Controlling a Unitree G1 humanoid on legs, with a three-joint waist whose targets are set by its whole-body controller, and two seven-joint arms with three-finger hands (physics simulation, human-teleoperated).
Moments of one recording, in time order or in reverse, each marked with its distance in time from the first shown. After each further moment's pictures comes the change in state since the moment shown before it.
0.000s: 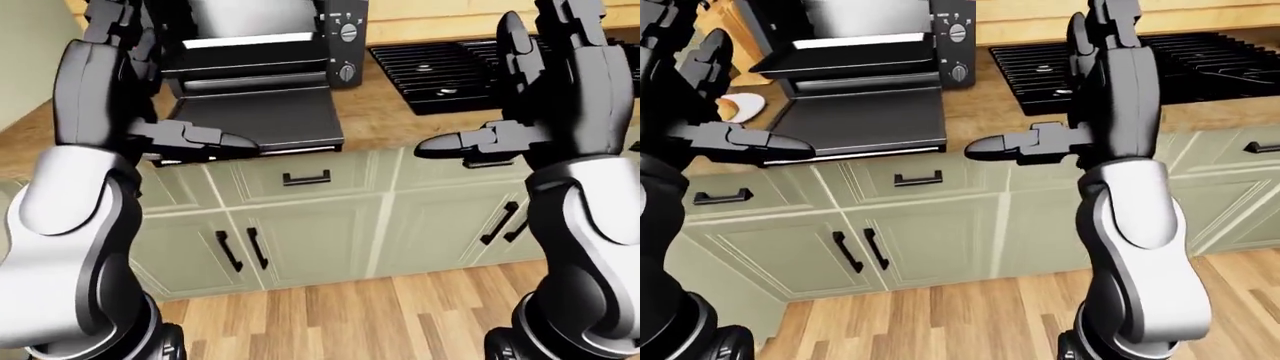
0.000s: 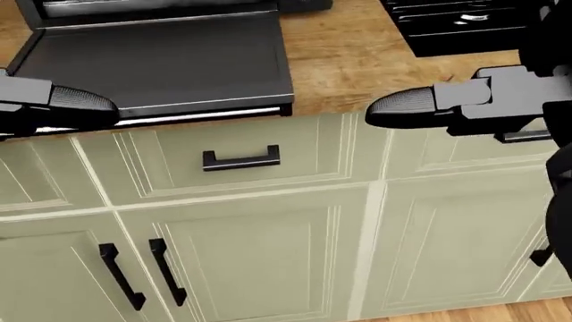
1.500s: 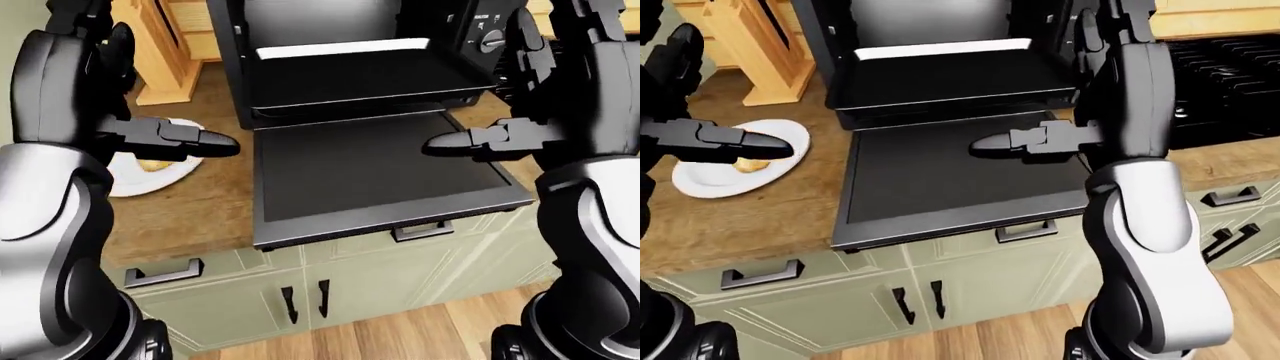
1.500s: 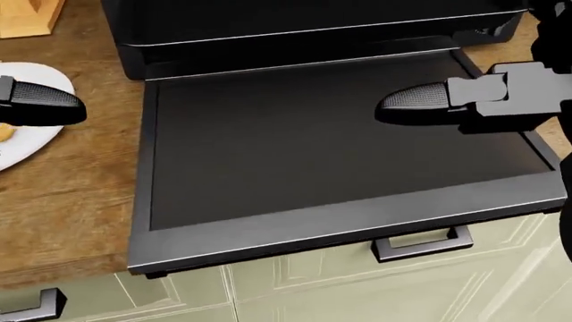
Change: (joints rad) left arm -0.018 0.074 0.042 -0.031 -0.004 0.080 -0.027; right arm -0.010 -0.036 -0.025 -0.028 0.089 0.039 -0.061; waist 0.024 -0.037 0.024
